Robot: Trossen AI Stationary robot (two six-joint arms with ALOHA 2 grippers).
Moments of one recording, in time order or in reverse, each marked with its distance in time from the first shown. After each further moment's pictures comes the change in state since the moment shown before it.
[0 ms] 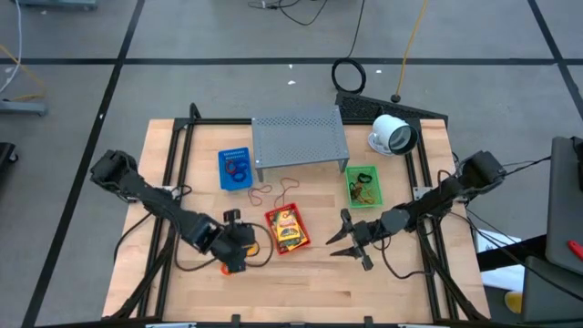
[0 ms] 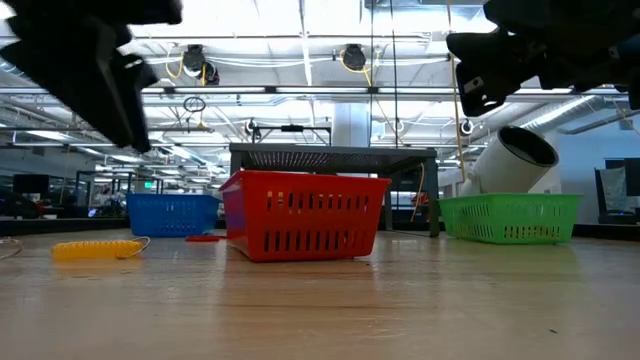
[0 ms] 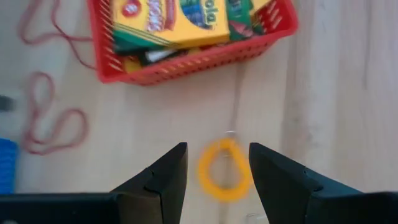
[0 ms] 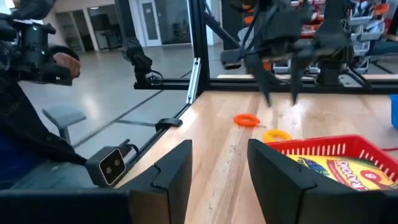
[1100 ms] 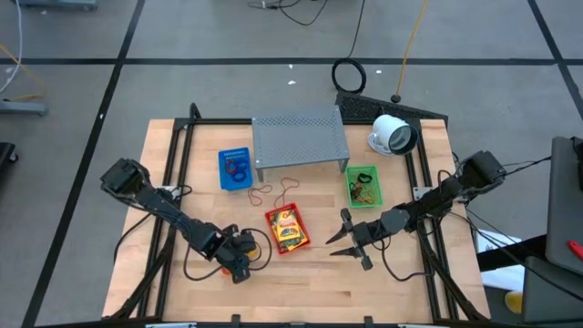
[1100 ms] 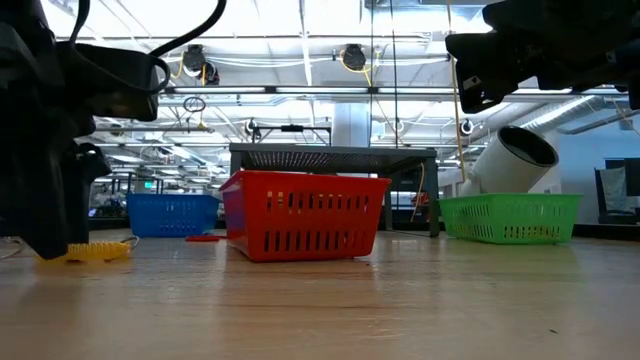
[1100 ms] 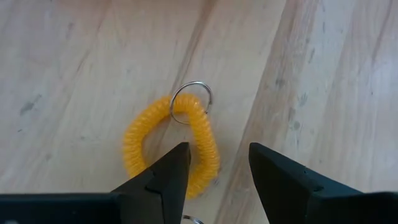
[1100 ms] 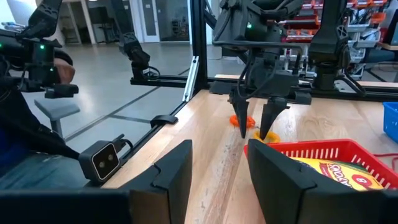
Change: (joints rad) left arm -0.022 0.151 -0.168 0.329 0.182 -0.316; right arm -0.003 -0.001 0.000 -0.009 0.006 -0.054
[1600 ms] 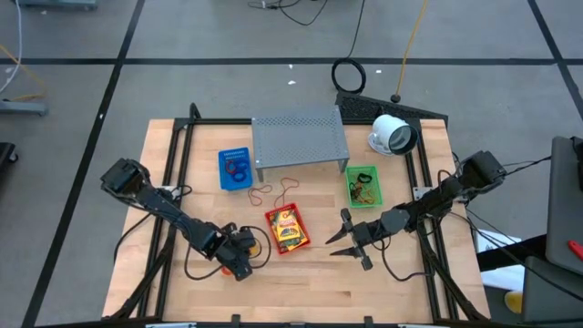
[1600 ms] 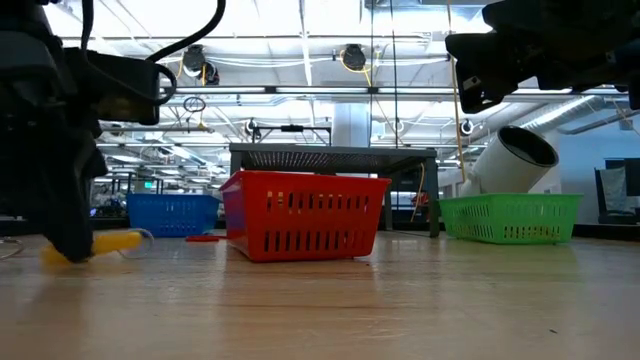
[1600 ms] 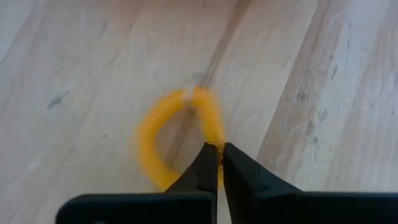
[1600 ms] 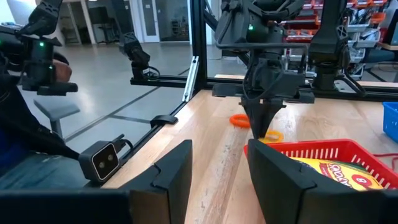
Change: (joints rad) left arm 0.004 -0.005 -0.003 -0.007 -0.049 -0.061; right arm 0.000 0.000 0.000 0.000 0.001 0.000
